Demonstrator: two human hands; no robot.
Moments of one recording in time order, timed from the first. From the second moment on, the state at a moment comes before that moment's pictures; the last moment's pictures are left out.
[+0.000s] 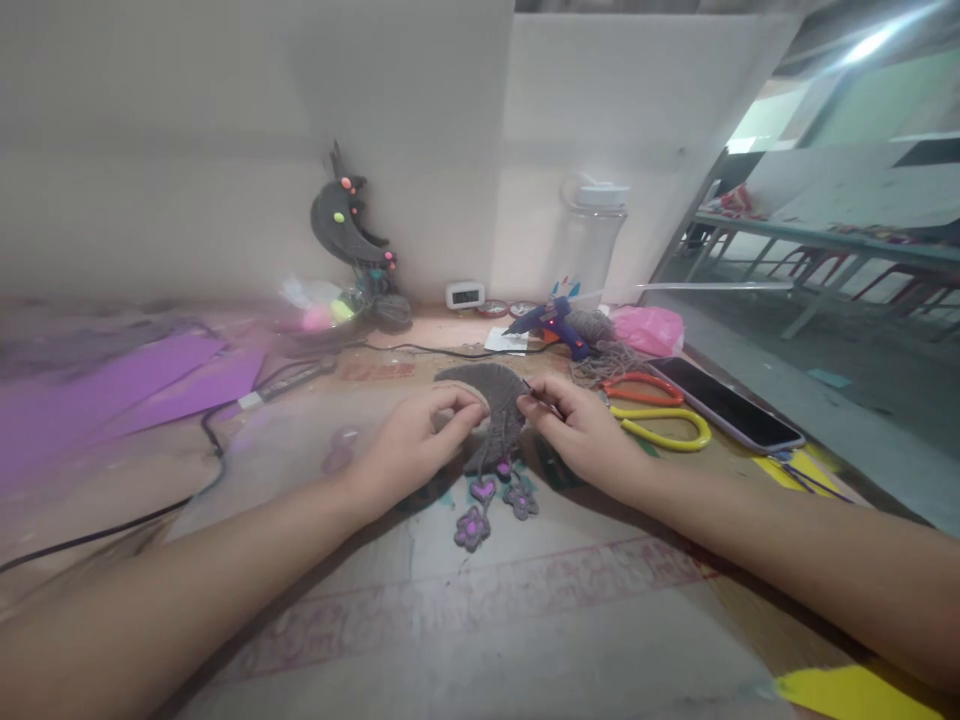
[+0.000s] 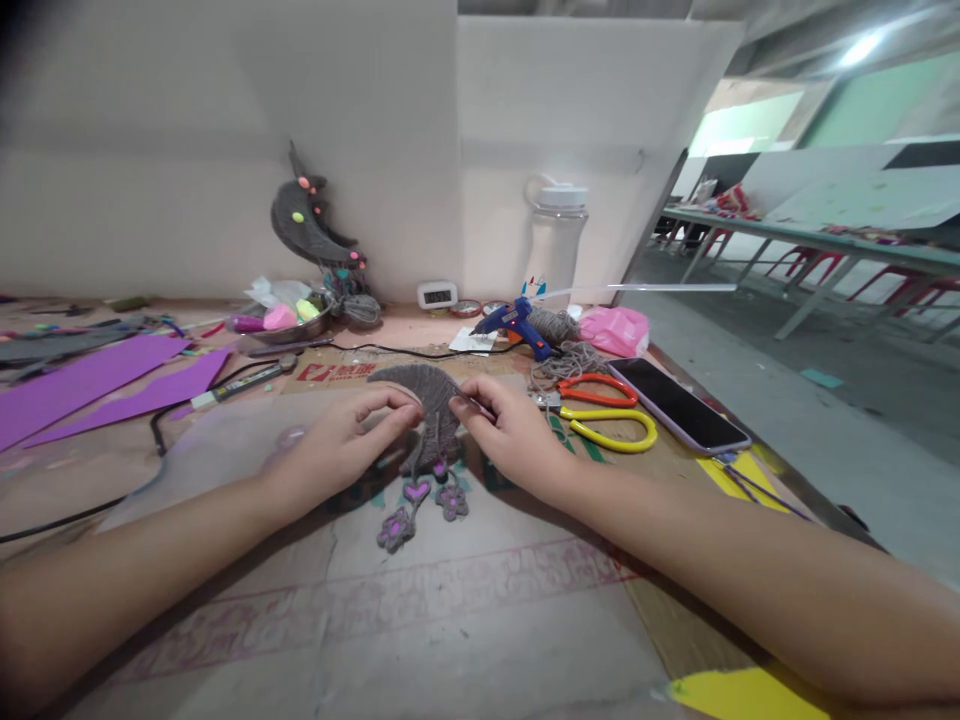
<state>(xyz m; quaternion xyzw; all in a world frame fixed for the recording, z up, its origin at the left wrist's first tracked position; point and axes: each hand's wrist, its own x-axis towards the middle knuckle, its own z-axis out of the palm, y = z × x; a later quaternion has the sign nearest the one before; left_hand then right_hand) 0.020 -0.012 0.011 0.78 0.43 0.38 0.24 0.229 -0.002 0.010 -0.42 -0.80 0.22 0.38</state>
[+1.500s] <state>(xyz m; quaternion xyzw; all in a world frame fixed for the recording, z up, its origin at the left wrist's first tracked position) 0.016 -0.005 0.006 0.70 0.46 0.46 0.30 0.230 0.000 0.009 -0.42 -0.79 0.22 0.38</state>
